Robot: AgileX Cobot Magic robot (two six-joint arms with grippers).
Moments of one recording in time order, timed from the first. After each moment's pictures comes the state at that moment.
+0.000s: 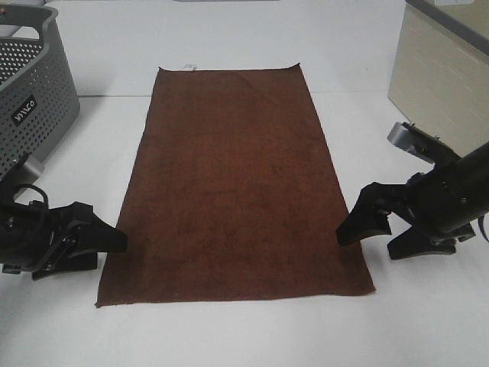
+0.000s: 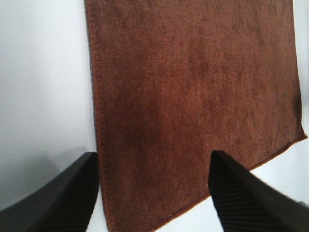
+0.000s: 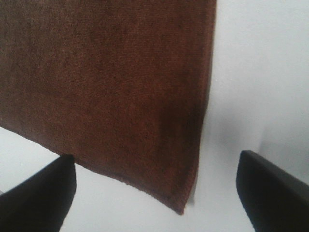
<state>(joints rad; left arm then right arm) -0.03 1.88 -0.55 -1.72 0.65 1.46 0.07 1.77 -0.71 0.90 0.60 -0.80</state>
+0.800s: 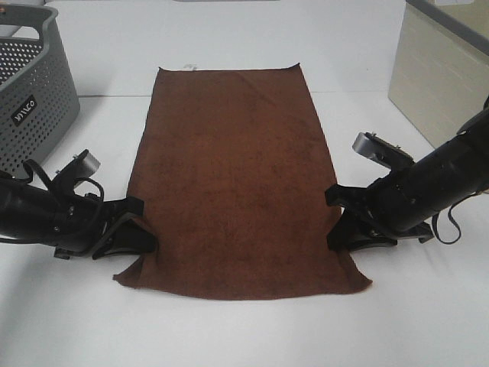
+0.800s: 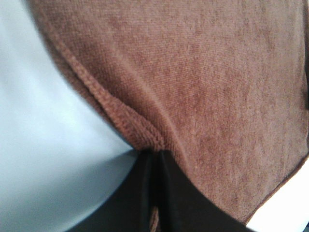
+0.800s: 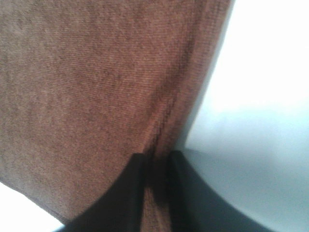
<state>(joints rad) -0.17 2.05 -0.74 -1.72 0.62 1.39 0.15 1.95 -0.82 1.01 0.53 -0.81</state>
